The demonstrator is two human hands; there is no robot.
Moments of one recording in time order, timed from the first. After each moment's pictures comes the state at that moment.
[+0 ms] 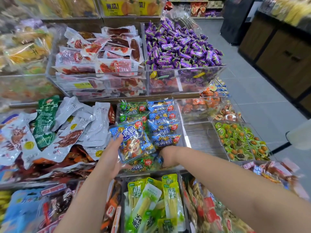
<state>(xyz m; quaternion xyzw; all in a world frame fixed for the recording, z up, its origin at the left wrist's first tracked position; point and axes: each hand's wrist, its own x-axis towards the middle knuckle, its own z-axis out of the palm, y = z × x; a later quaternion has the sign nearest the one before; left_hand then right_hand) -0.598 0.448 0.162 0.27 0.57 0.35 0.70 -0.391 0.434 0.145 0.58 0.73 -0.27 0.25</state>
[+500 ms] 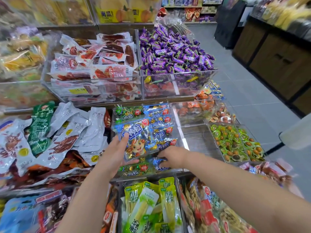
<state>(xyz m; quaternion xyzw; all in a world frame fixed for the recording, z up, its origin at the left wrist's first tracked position) -0.575 0.450 0.186 0.39 0.55 0.33 0.67 -0.366 0.417 0.166 0.58 0.75 -0.28 0.13</state>
